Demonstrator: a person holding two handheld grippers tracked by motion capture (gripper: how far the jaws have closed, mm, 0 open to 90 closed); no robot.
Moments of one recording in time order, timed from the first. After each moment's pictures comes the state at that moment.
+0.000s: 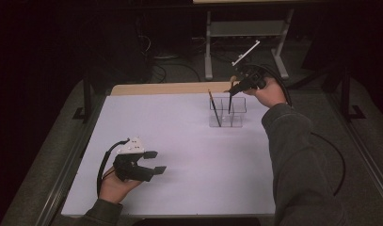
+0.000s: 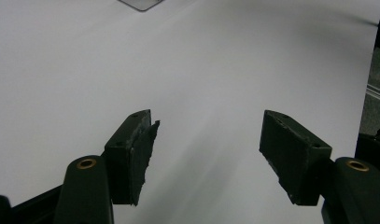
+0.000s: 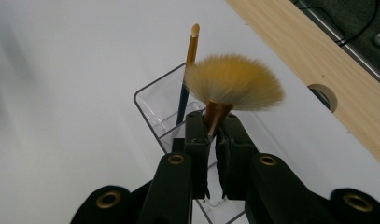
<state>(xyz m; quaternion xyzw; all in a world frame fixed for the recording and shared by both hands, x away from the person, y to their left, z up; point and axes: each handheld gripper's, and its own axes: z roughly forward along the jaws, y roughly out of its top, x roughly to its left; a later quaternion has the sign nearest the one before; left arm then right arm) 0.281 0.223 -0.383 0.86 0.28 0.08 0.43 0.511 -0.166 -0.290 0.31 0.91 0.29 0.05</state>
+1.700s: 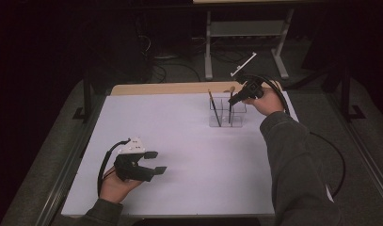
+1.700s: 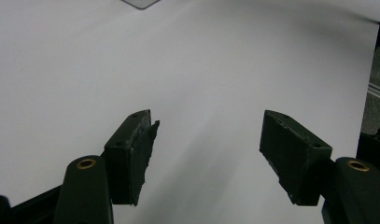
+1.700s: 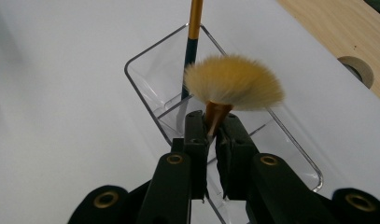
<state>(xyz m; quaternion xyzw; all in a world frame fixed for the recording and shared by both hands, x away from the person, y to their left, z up) 0.282 0.222 -0.384 0.86 0.27 0.08 0.42 0.509 -0.165 -0.327 0.32 0.91 0.27 0.03</state>
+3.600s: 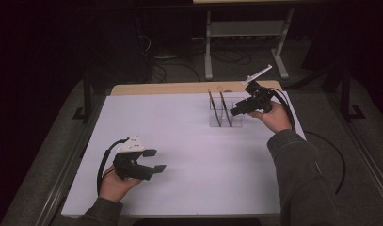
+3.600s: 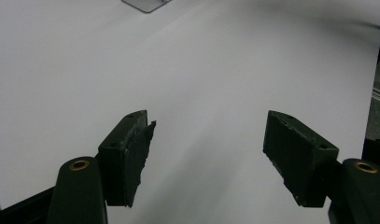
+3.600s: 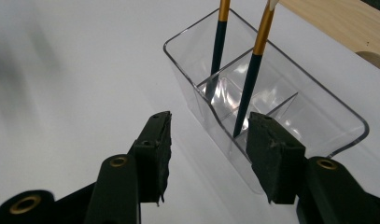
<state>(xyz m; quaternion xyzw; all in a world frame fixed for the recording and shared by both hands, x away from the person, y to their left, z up) 0.285 0.225 -0.383 0.86 0.28 0.08 0.43 0.464 -0.188 -0.339 0.34 0.87 0.35 0.03</state>
